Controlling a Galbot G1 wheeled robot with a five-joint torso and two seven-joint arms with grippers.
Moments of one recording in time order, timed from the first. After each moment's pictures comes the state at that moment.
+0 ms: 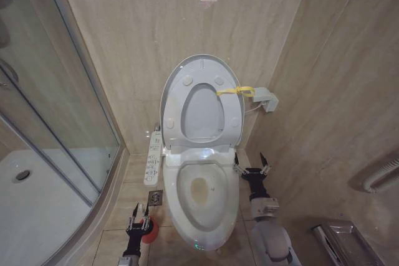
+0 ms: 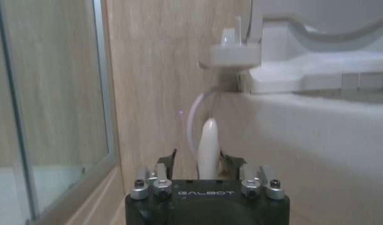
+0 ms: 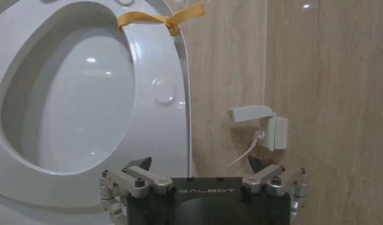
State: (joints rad) left arm 1.24 -1.37 -0.32 -1.03 -0.13 -0.82 -0.14; right arm -1.33 1.47 0.48 1.84 0.04 0.20 0.17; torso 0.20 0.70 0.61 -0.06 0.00
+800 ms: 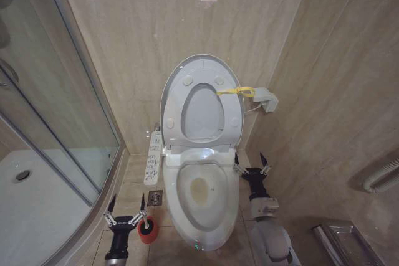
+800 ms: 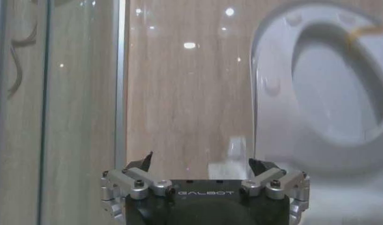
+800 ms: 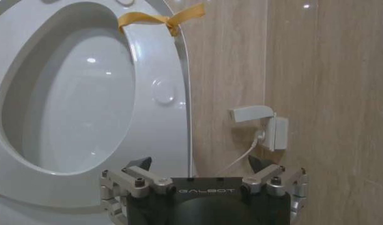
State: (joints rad) left arm 1.62 -1.32 -0.45 -1.85 -0.13 -0.56 -0.19; right arm -1.33 1.47 0.48 1.84 0.04 0.20 0.17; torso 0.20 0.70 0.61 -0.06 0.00
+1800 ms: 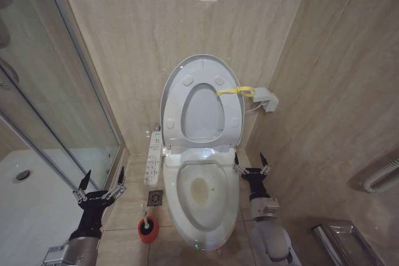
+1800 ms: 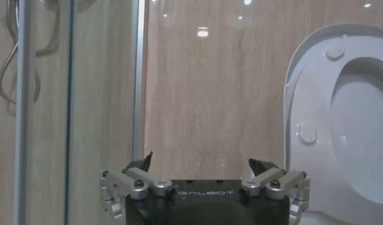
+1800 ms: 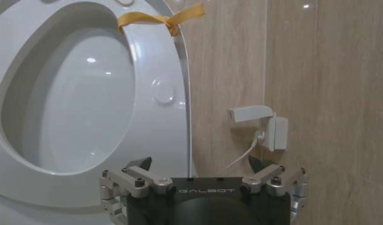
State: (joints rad) left arm 1.69 -1.33 -0.66 -2.20 -0.29 -0.17 -0.11; right arm -1.33 1.47 0.48 1.84 0.04 0.20 0.17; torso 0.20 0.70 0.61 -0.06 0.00
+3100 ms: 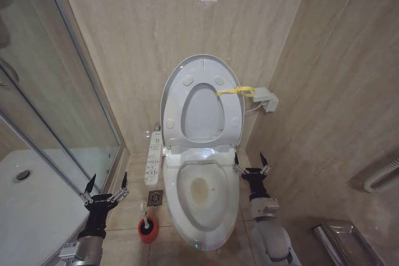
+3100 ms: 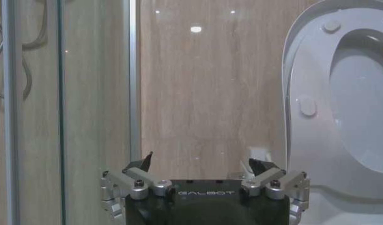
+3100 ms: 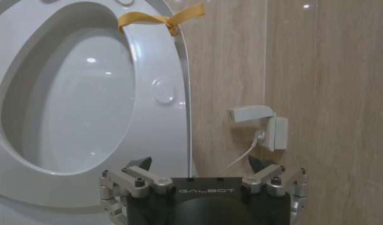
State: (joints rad) left arm 1.64 -1.33 -0.64 -2.07 -0.24 -0.25 -0.08; right arm -1.33 1.47 0.48 1.84 0.04 0.20 0.17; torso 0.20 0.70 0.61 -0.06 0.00
